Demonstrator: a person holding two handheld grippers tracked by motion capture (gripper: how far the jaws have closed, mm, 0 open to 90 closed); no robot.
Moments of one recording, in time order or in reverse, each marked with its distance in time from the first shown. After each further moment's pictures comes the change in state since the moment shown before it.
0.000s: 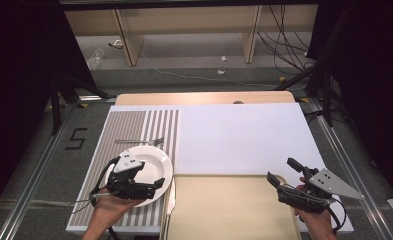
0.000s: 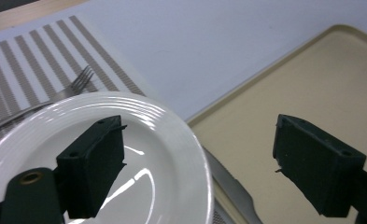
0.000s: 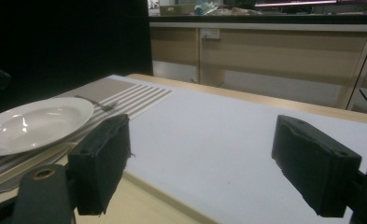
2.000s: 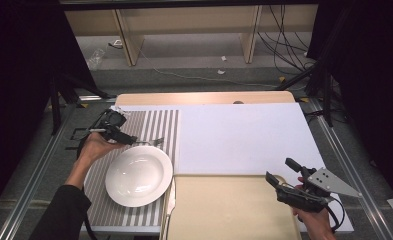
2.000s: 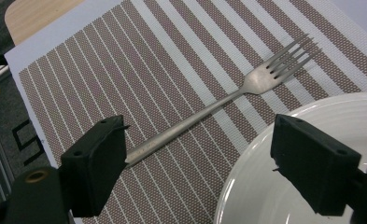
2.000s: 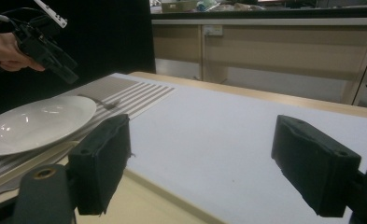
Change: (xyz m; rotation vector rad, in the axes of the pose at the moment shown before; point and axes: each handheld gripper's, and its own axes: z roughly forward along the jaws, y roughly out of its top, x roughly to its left) left arm 0.170 0.050 0.084 0.358 0.223 0.046; right arm -0.001 -0.002 0.004 0.007 0.013 0.020
